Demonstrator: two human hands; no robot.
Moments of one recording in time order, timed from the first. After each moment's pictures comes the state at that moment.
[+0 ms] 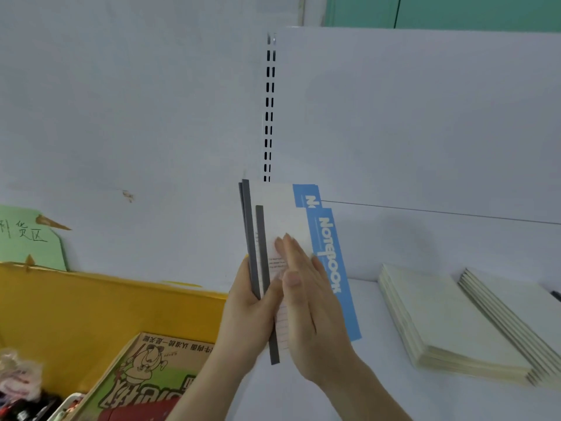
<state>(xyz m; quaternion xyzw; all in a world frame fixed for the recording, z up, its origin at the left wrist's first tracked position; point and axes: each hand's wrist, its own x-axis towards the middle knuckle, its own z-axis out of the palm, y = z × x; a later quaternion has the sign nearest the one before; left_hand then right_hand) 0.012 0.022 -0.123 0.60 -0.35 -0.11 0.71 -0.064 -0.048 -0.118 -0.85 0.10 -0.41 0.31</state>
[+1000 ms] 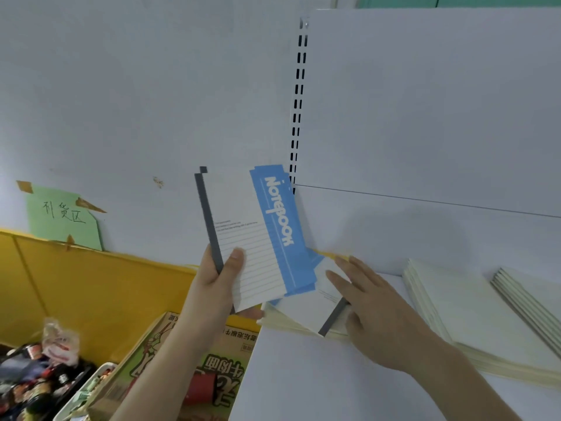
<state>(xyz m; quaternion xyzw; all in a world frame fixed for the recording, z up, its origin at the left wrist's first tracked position) 0.065 0.073 -0.133 0.56 -0.26 -0.17 0.77 -0.100 -0.129 -0.142 -0.98 0.12 -0.15 0.01</state>
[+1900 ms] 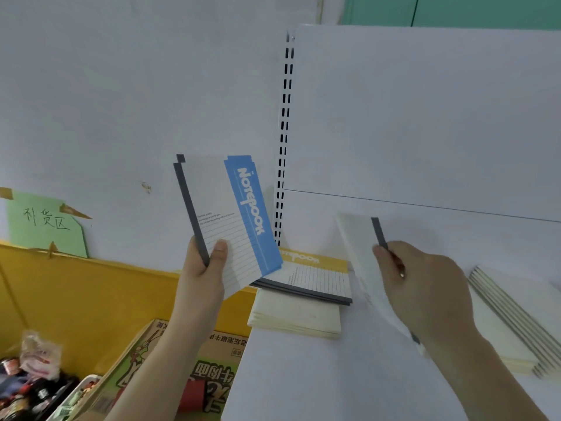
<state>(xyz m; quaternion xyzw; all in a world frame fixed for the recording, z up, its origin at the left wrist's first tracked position) 0.069 0.064 -0.126 0.58 -0.26 -0.06 0.77 -0.134 -0.127 -0.090 -0.84 0.29 -0.46 -0.03</state>
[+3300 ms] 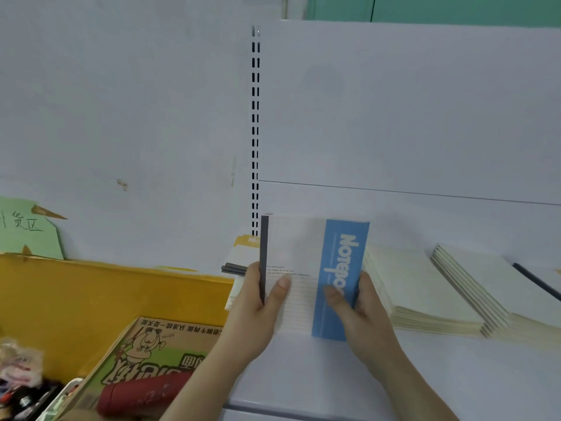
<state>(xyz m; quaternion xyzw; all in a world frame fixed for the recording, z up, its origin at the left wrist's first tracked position) -0.016 0.033 -0.157 0.66 -0.41 -0.11 0.62 -0.153 -0.081 -0.152 -0.71 0.21 -0.39 0.54</state>
